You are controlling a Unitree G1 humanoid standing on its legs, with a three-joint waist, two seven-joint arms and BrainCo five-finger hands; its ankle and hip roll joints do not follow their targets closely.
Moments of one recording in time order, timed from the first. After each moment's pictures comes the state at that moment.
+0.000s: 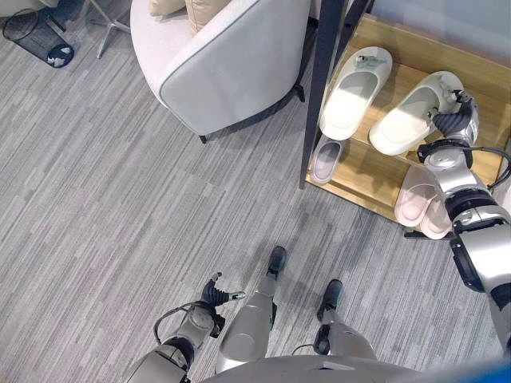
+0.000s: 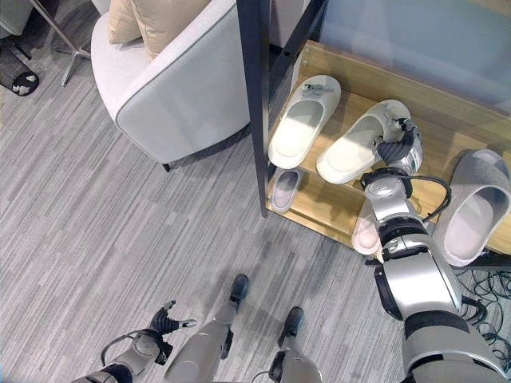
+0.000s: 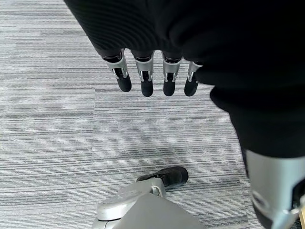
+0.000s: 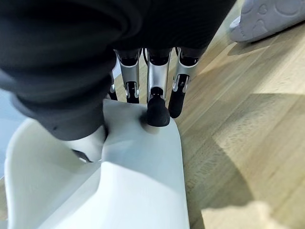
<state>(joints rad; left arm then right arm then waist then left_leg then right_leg) -0.18 0.22 -0.39 1.22 0.01 -0.16 0.25 -0.99 -0.59 0.28 1.17 0.05 -0.09 -0.59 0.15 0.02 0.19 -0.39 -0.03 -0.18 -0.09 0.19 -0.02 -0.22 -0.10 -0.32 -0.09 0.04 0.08</state>
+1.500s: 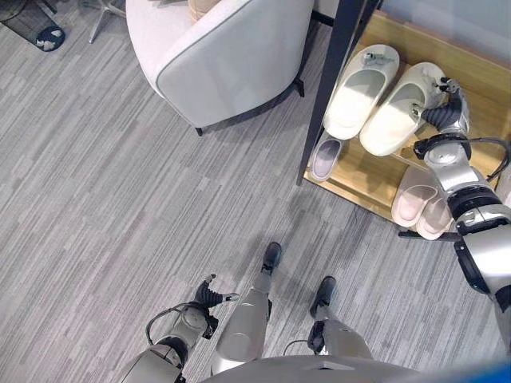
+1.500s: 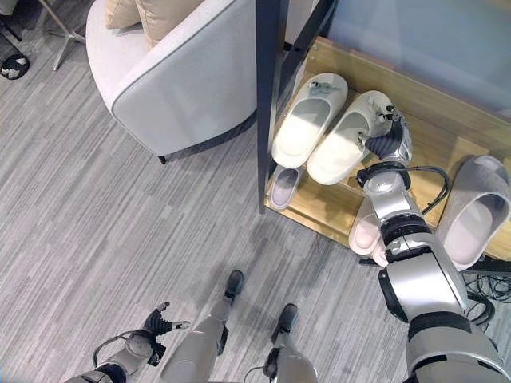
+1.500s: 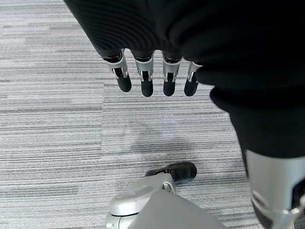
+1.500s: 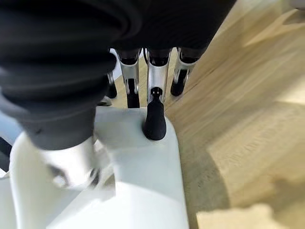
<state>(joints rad) -0.18 0.25 -0.39 1.24 0.01 -0.16 0.22 -0.98 -0.60 0.34 1.09 0.06 -0.12 -0.48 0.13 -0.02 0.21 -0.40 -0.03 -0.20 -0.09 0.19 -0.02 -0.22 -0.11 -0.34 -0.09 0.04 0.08</state>
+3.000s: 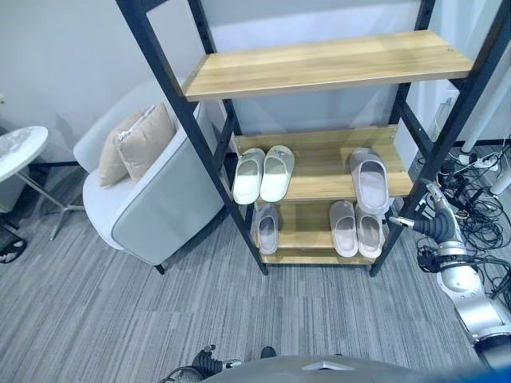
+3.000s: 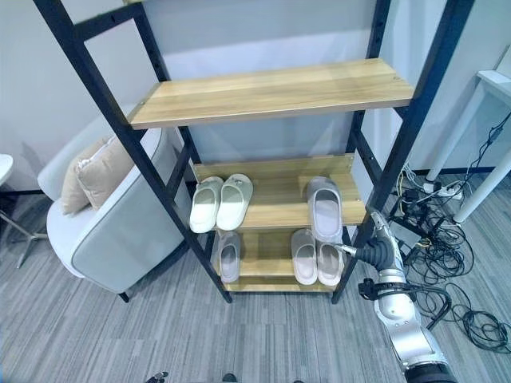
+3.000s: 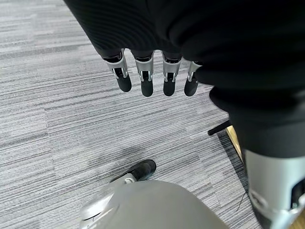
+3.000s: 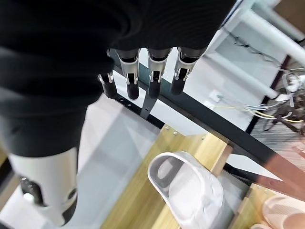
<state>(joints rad) 0.07 0.16 -0.18 1.26 0.11 -0.12 0.12 0.08 -0.60 0.04 0.20 -0.12 -0.22 -0.31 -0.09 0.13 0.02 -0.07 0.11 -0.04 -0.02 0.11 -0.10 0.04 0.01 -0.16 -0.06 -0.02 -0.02</state>
